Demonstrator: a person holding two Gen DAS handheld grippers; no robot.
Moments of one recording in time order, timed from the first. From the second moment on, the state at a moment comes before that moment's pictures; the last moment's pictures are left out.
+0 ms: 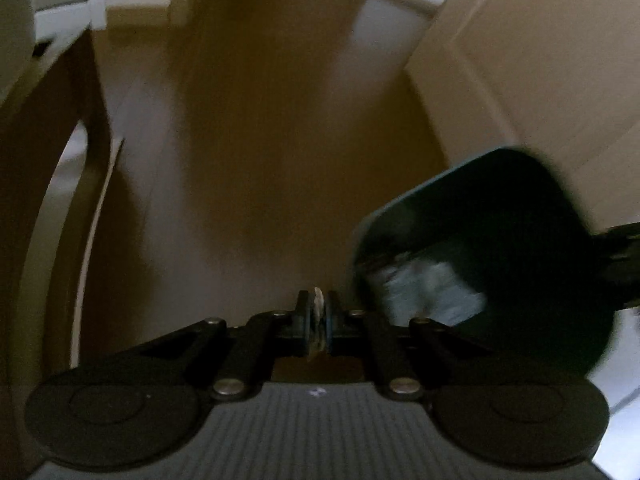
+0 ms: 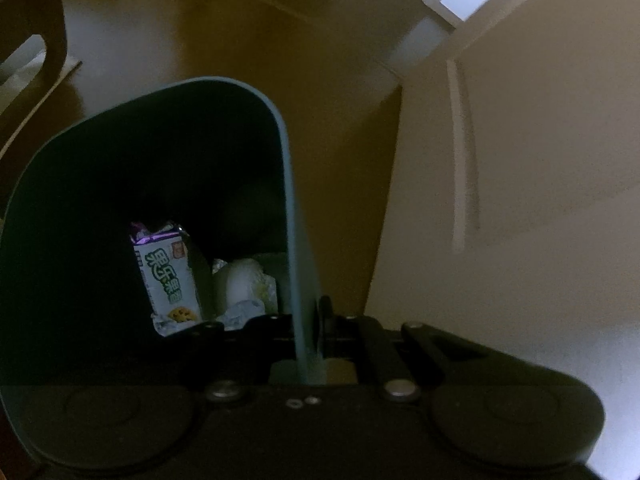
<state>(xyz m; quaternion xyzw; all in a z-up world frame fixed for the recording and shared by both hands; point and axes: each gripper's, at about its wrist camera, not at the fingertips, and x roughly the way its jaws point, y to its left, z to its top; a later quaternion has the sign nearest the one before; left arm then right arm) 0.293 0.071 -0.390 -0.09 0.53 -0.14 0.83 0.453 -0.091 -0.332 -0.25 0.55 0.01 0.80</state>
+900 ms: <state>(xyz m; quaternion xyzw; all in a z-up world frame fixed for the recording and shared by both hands) 0.268 0.036 -0.303 -0.12 0.50 -0.26 0.82 0.445 -0.079 -0.328 -0.25 0.55 0.01 0.80</state>
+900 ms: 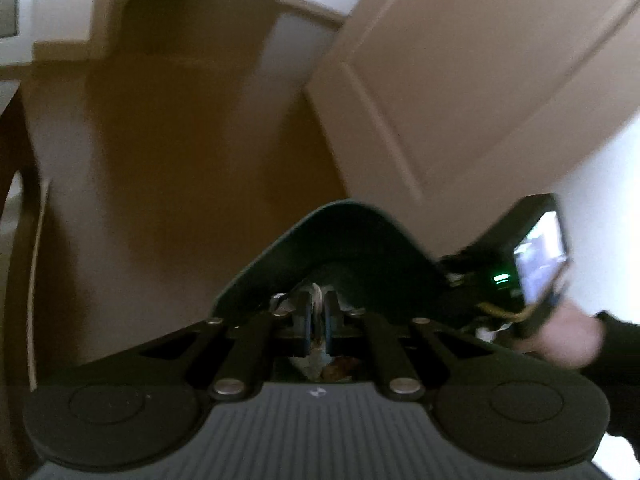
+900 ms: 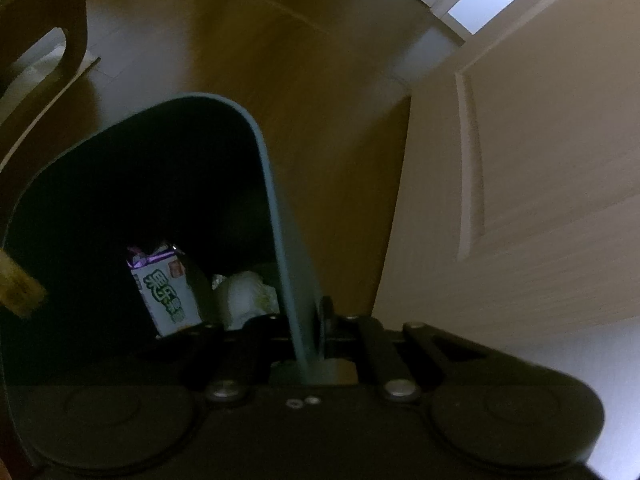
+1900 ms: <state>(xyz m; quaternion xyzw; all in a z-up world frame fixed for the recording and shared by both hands) 0.179 -0.106 -0.385 0.12 0.49 -0.44 0.74 0.273 -0.207 -0.355 -0.07 0.63 -0.17 0.76</state>
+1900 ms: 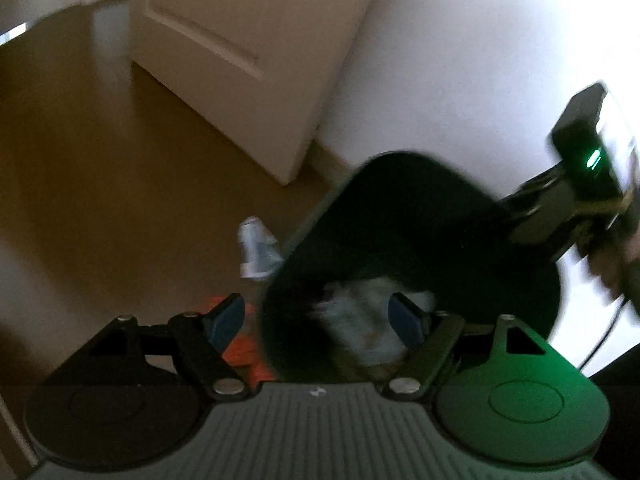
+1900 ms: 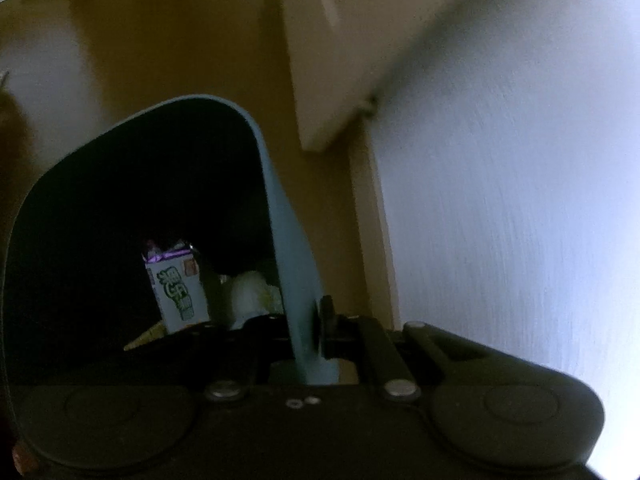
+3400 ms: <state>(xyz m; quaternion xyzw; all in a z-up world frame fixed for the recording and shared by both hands) 0.193 -0.215 -0.695 0.26 0.67 -0.26 0.65 0.156 -0.319 -0.396 0.16 0.62 -0.30 0.71</state>
